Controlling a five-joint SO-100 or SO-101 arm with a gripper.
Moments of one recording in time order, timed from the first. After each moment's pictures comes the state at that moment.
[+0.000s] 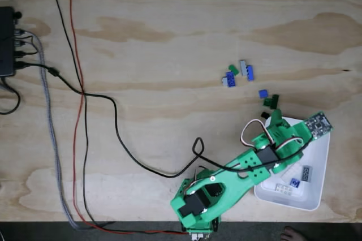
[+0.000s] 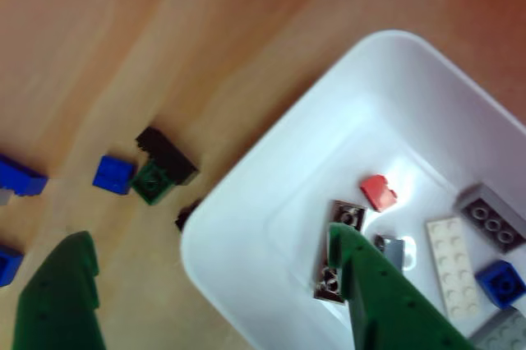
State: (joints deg) arm 52.9 120.8 110.2 66.7 -86.0
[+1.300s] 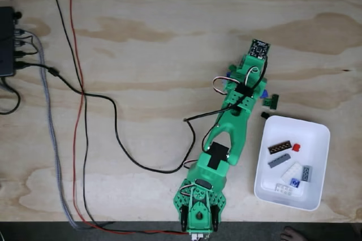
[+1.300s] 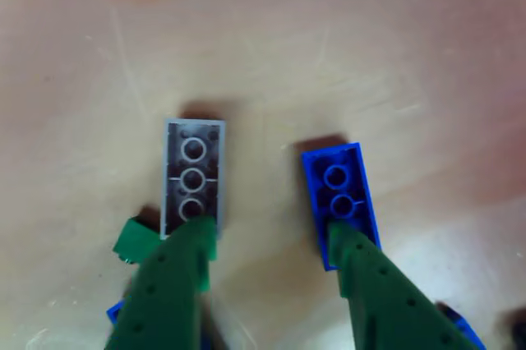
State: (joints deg) arm 22.1 79.4 108.4 28.6 -90.6
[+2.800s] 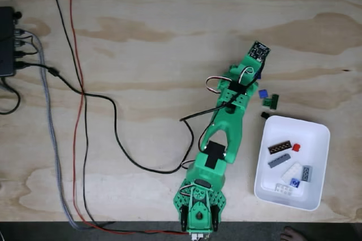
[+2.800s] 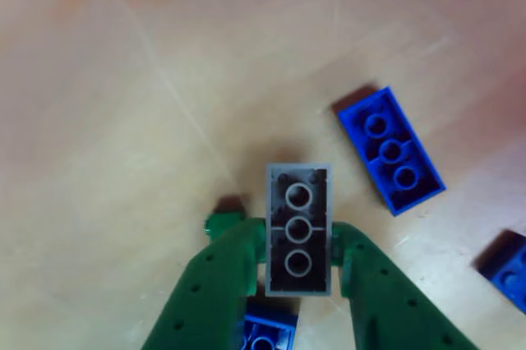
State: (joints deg) arm 19.3 85.3 108.6 34.2 -72.8
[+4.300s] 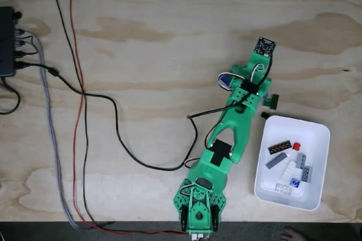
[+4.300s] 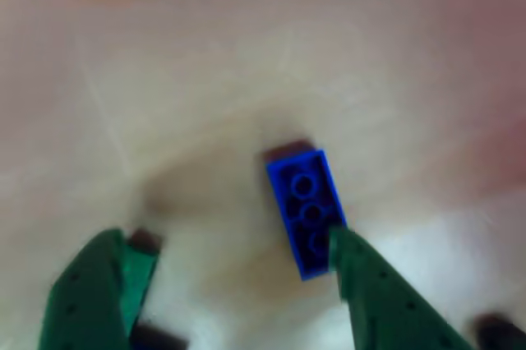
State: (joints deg) arm 24.3 75.5 101.8 32.5 -91.7
